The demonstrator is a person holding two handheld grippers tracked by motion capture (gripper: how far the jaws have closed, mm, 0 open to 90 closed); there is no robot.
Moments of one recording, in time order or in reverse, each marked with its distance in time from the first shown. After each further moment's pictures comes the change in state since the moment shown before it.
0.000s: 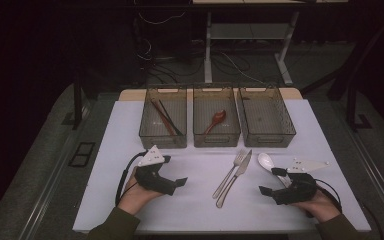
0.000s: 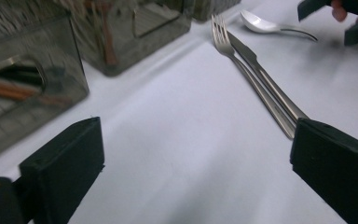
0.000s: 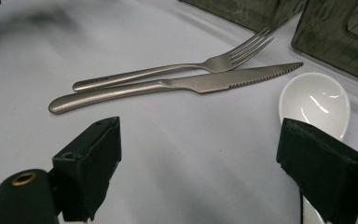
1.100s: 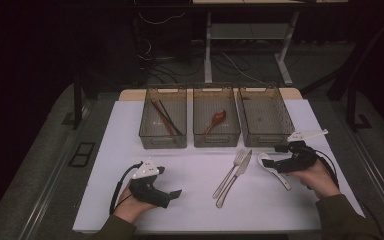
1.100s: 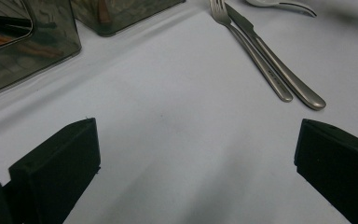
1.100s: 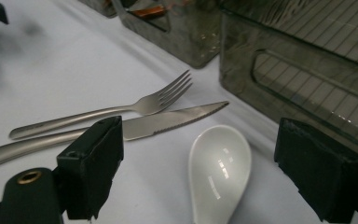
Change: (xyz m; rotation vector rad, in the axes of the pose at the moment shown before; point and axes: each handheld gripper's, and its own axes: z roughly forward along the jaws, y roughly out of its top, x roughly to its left) left arm -0.006 -0.023 -0.008 0.024 0.009 -0.028; right arm -0.061 0.049 0.012 0.053 -0.035 0.067
